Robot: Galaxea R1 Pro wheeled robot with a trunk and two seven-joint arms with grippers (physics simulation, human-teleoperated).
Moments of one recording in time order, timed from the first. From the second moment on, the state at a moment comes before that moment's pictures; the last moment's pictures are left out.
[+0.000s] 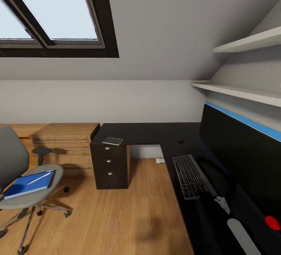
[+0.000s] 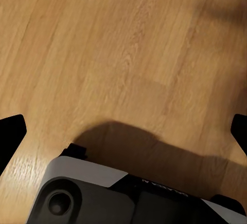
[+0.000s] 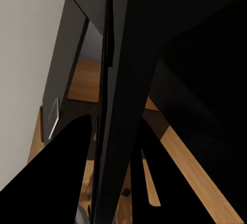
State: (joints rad) left arm 0.19 0.00 -0.19 -1.15 0.53 0.37 0.44; right arm -0.26 -0.17 -0.07 -1.00 -1.28 0.27 -0.01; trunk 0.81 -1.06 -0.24
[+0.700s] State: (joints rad) left arm 0.19 0.00 -0.19 -1.15 0.53 0.37 0.44; right arm -0.26 -0.17 -0.12 -0.97 -1.40 0.28 -0.01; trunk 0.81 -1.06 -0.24
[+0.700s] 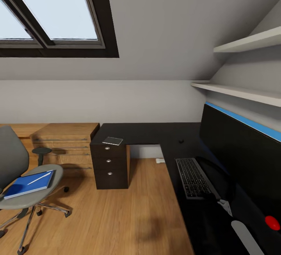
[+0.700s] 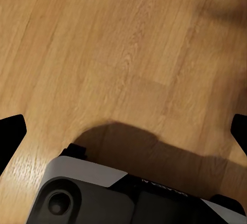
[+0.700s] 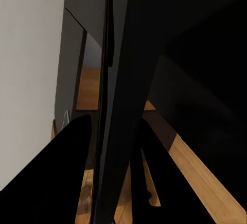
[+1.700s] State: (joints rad) left arm 0.19 -0.01 -0.19 -1.17 0.54 0.37 0.44; right arm -0.26 -0.16 -0.10 -0.97 -1.40 0.27 -0.01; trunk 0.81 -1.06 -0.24
